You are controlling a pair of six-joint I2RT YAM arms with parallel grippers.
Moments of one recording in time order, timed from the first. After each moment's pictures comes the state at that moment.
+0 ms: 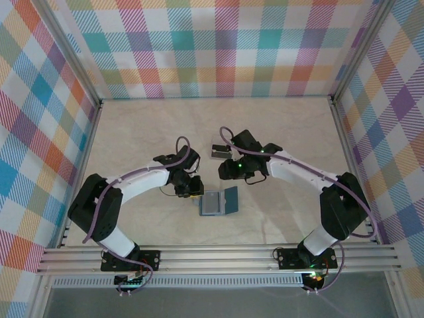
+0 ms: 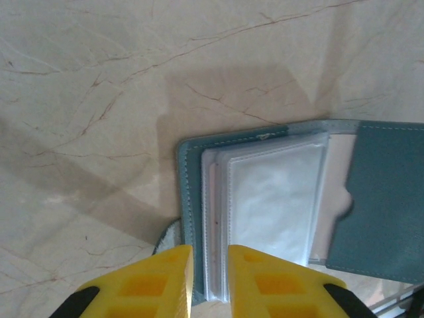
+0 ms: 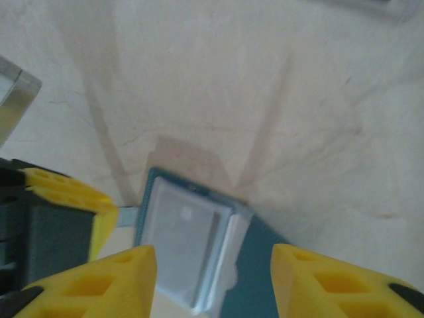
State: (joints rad) left arm -0.62 1.60 0.97 -0.65 0.28 -0.67; right arm 0.69 1.58 1.14 -0.63 -0.26 0.52
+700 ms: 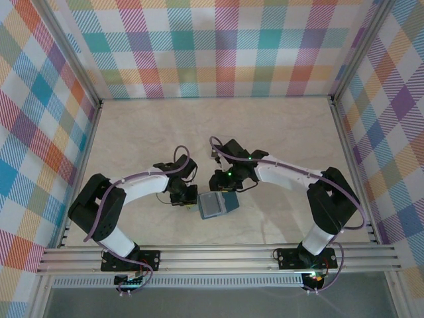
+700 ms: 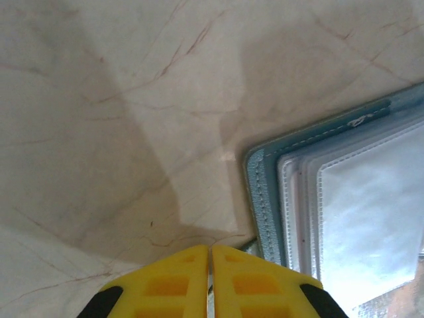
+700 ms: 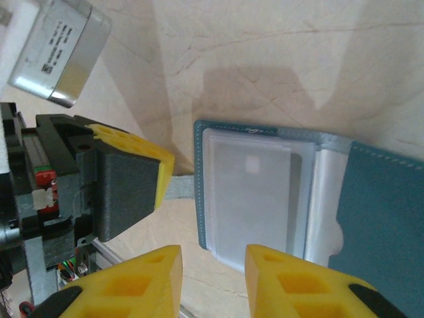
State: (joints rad) left arm -0.62 1.59 0.85 -0.62 0.25 -0.66; right arm 0.79 1.66 1.13 -0.59 -0.42 0.65
